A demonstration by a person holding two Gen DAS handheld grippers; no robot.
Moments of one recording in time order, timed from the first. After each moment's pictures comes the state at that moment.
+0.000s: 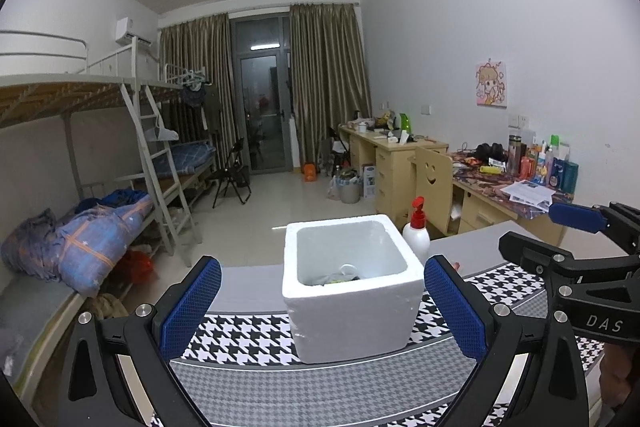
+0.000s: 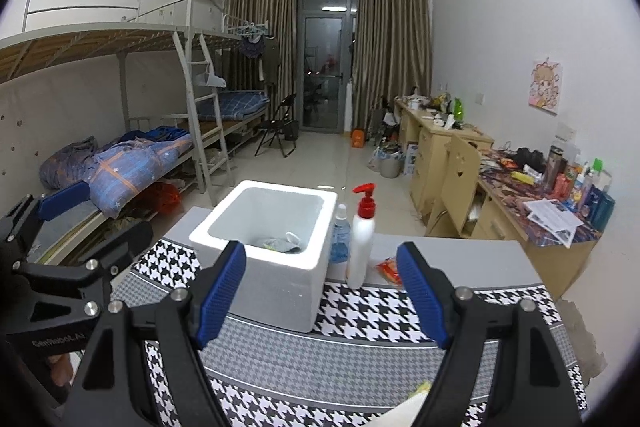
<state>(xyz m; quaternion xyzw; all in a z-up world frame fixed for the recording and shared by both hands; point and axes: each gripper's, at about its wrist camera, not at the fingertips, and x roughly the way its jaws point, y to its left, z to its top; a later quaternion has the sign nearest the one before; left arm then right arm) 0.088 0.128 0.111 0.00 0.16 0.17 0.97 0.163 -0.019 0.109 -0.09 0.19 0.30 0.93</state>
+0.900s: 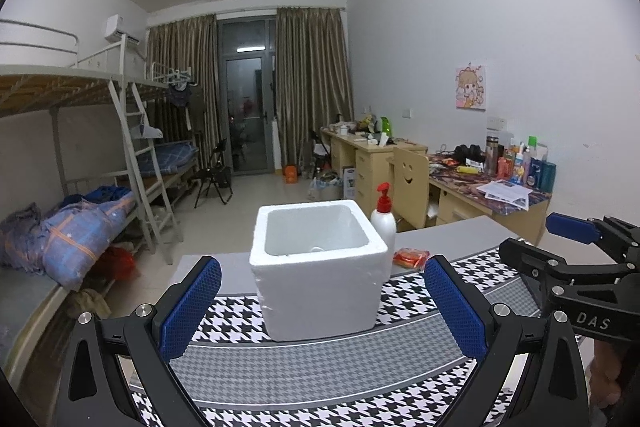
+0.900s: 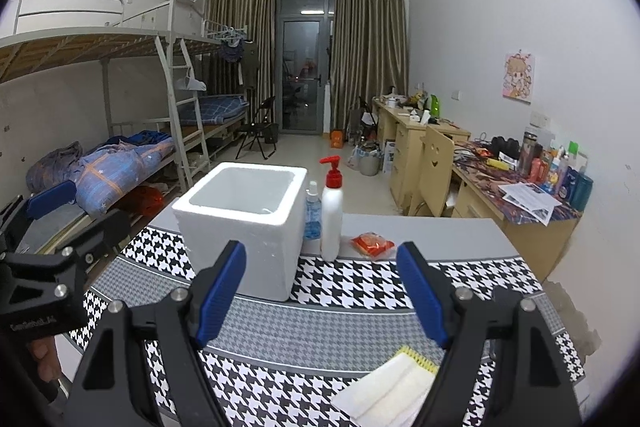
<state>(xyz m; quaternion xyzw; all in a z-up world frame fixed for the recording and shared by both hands) 0.062 0.098 0.088 -0.01 0.15 0.14 0.98 0.139 -0.060 0.085 -0.07 0.19 0.27 0.94</state>
